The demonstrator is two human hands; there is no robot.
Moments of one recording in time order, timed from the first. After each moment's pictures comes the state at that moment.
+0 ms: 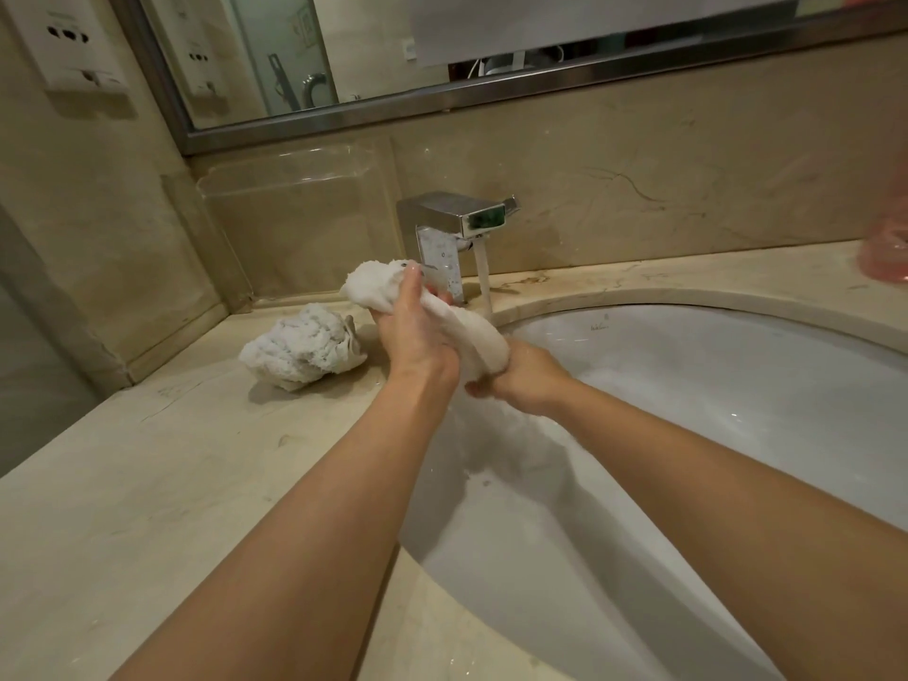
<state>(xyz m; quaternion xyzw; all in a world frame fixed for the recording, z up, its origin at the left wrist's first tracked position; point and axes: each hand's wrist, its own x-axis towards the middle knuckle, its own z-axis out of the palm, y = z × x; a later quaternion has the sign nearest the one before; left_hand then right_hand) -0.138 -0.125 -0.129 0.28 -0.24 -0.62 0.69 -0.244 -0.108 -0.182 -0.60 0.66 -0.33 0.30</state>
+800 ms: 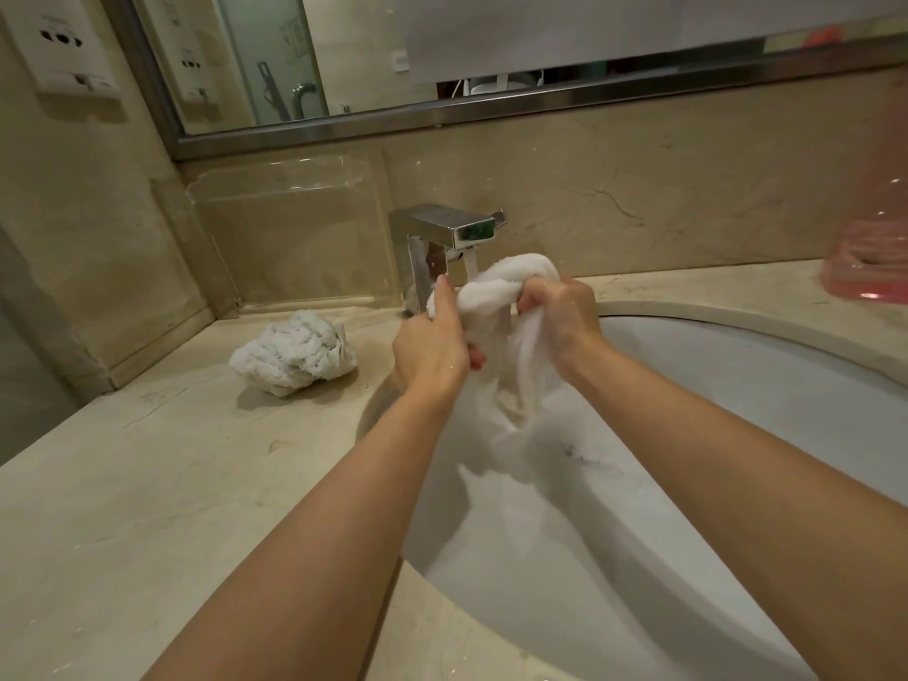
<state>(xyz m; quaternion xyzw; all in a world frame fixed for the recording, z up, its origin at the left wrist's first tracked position) -0.146 -0.101 -0.128 0.58 -0.54 -0.37 0.49 -0.262 -0.088 -0.121 -0.37 0.56 -0.67 0.33</state>
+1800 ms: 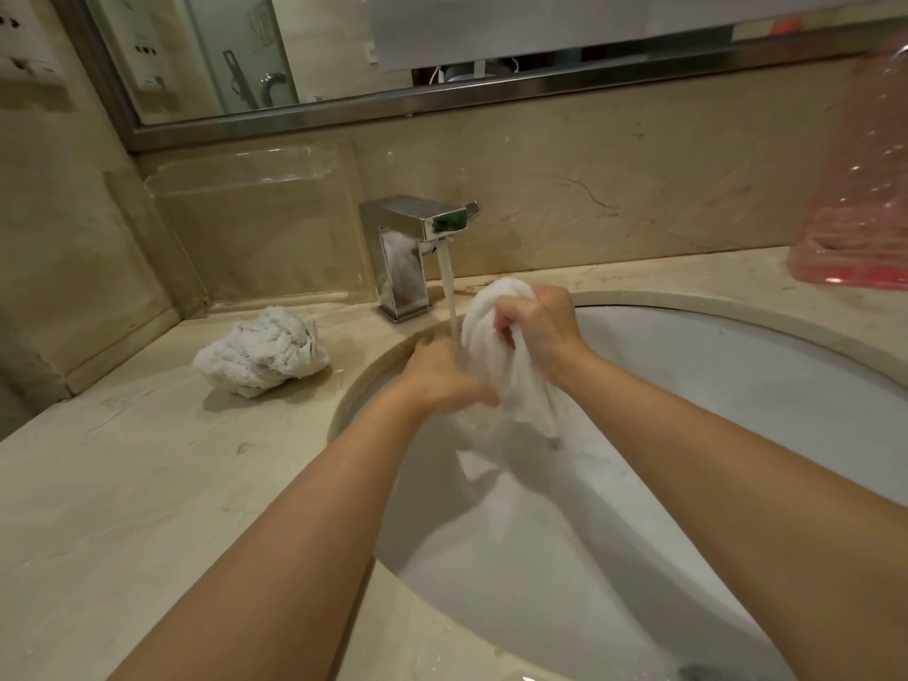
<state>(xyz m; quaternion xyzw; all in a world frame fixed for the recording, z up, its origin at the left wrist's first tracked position) -0.145 -0.111 -0.151 0.49 -0.80 -0.29 0.20 -0.272 -0.088 -0.141 -0.45 0.59 -0.61 0.28</state>
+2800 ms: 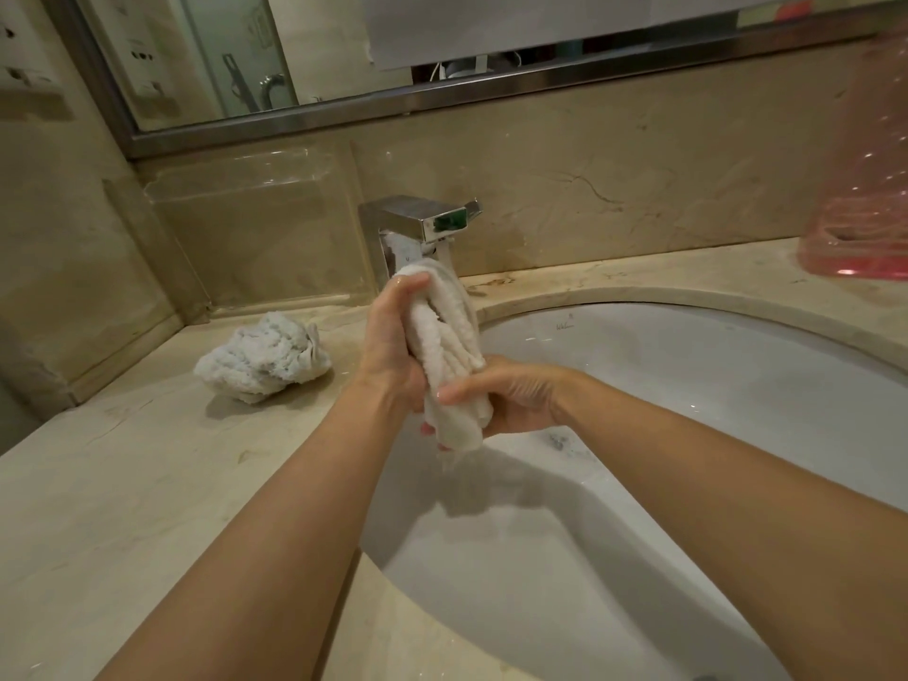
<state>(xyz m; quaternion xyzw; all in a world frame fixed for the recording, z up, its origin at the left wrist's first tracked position) -0.135 -0.101 -0.118 0.30 -0.39 -0.70 0.52 -0.261 -0.090 -0.173 -0.53 0.36 -0.33 0.69</state>
